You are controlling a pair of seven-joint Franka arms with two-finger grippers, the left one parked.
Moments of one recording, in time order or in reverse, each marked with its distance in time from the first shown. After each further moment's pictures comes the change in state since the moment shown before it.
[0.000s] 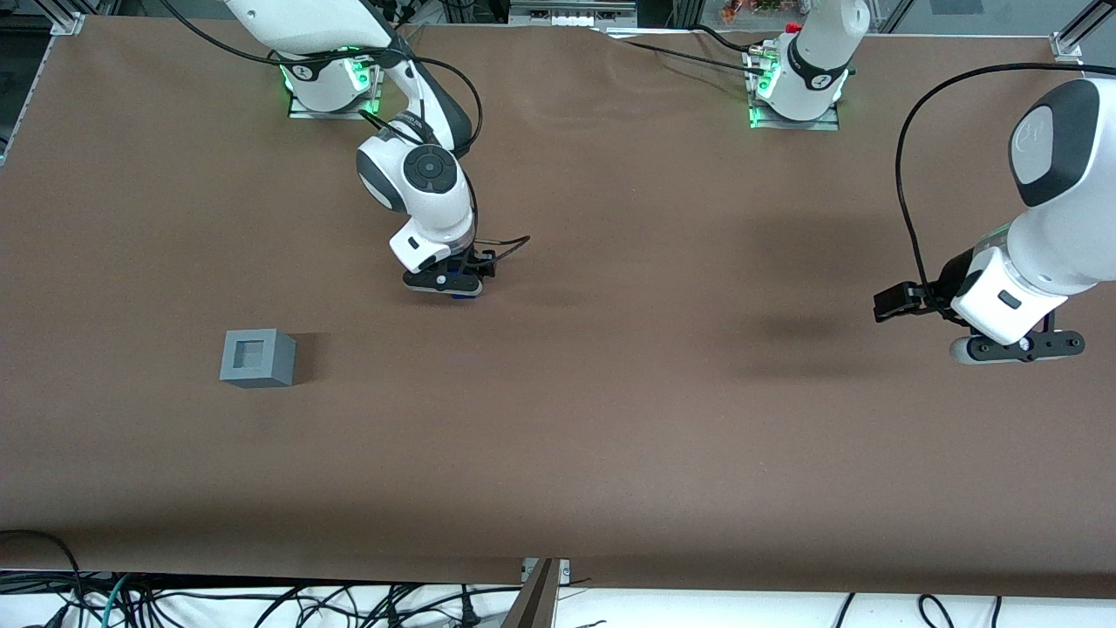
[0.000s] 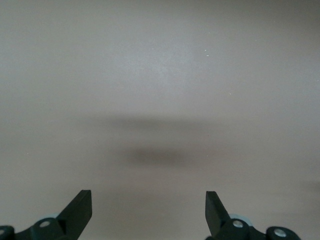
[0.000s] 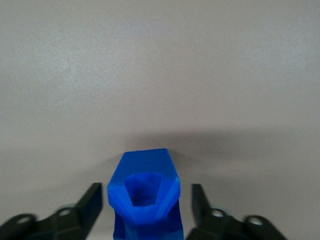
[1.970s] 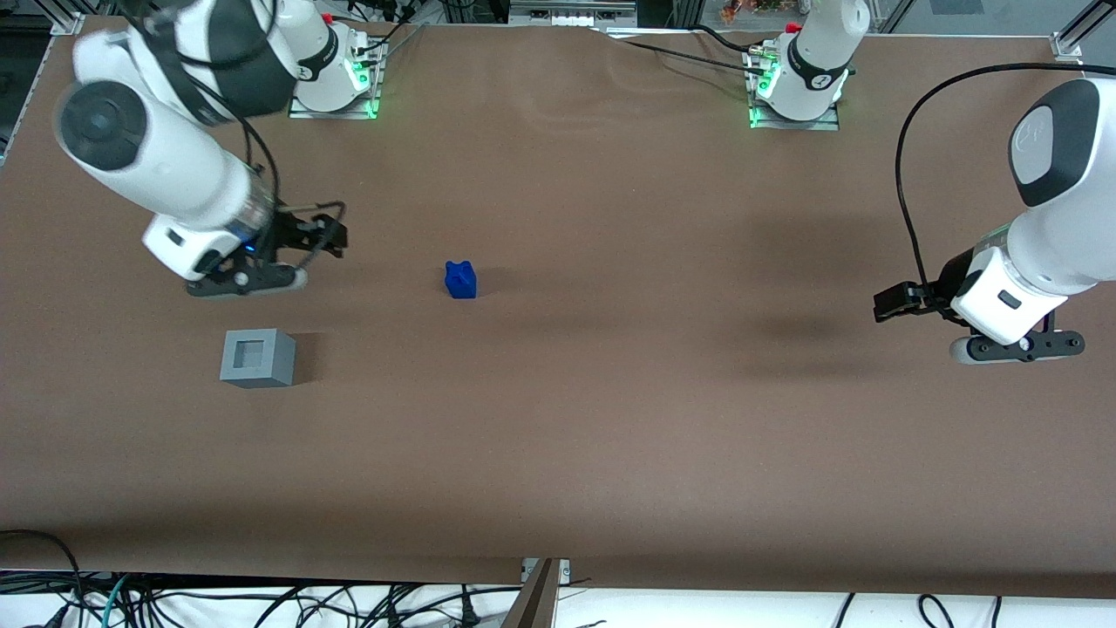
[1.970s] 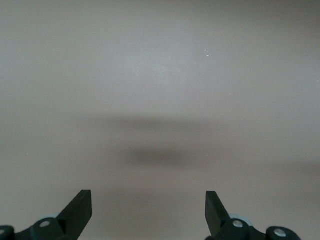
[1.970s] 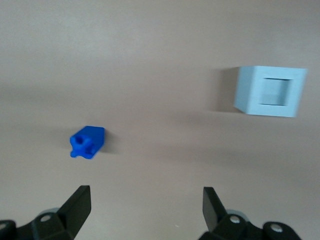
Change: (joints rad) arm -0.294 -0.239 0.002 0.378 0.301 -0.703 -0.678
